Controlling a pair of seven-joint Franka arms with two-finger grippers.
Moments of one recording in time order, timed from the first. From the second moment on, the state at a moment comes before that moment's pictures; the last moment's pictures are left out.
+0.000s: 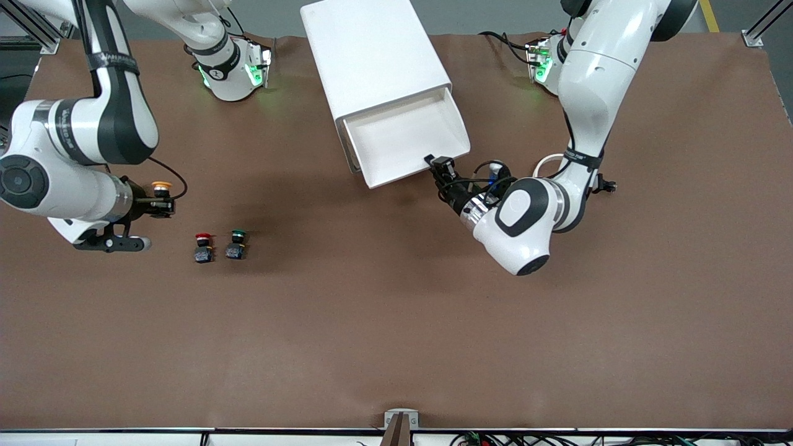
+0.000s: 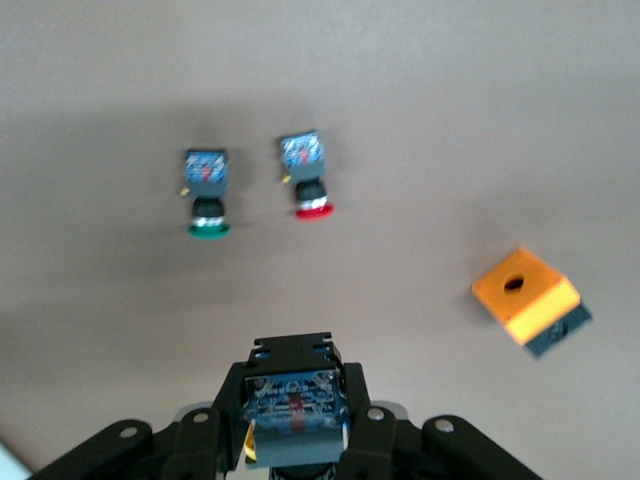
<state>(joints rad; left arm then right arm) -0.44 0.74 0.02 -1.46 -0.96 1.38 -2.30 0.18 0.18 -0.10 -1.79 -0.06 1.66 0.16</state>
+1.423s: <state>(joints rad) -0.35 0.74 0.27 -1.28 -0.30 1.42 -1.74 0.76 0.27 -0.09 -1.57 0.27 1.70 1.68</state>
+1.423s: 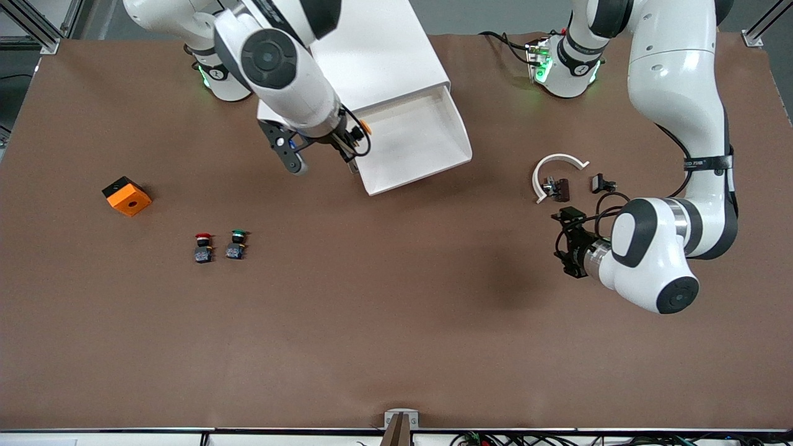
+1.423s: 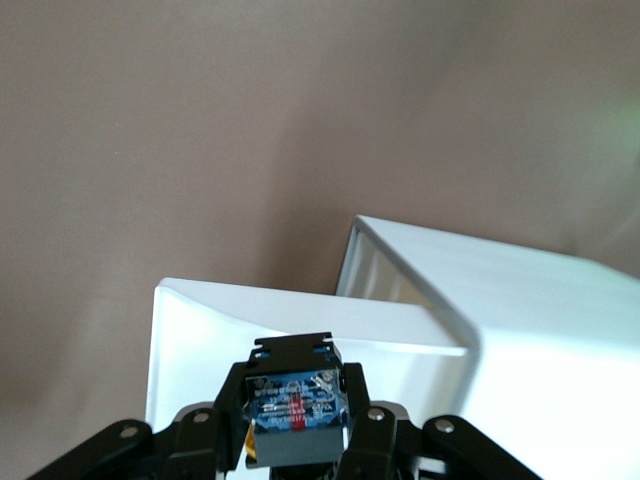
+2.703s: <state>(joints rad) -0.35 0.59 0.27 -1.28 -0.14 1.60 -0.67 0.90 0.43 -0.09 -1.49 0.33 1.79 1.99</state>
